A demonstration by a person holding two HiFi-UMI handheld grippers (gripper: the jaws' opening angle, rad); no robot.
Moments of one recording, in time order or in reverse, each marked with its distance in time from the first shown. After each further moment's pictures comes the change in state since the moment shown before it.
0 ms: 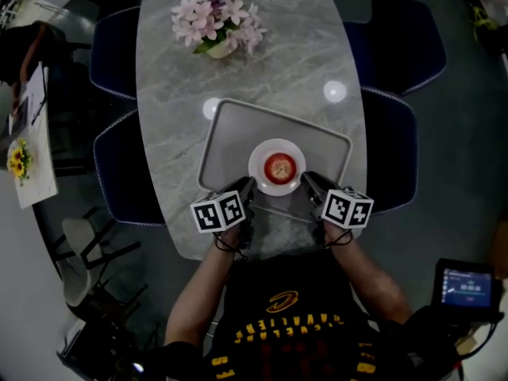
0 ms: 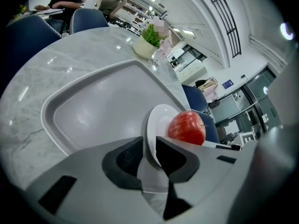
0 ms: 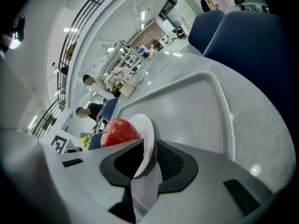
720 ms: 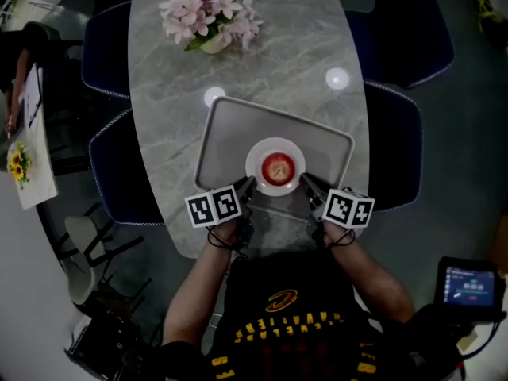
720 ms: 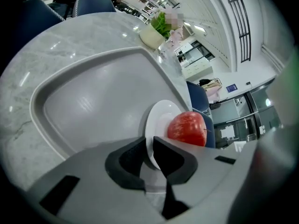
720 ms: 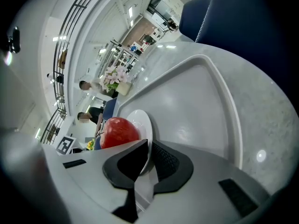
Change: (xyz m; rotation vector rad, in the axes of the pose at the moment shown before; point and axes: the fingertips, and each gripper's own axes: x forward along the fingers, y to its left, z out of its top) left arm 0.004 -0.004 -0.009 -0.100 0.114 -0.028; right arm 0.000 0.002 -0.016 0.116 0.055 0.033
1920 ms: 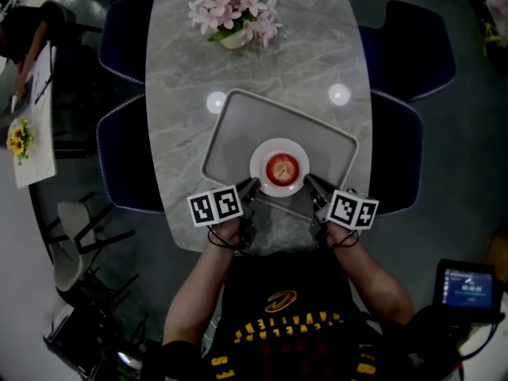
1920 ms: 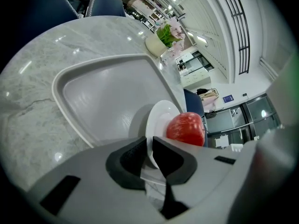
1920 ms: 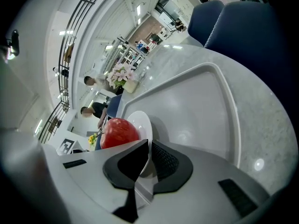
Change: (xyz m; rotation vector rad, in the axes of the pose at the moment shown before) left arm -0.016 -0.001 -0.011 -0.086 -0.074 -0.061; right arm -0.008 0.014 0.001 -0.075 0.016 0.017
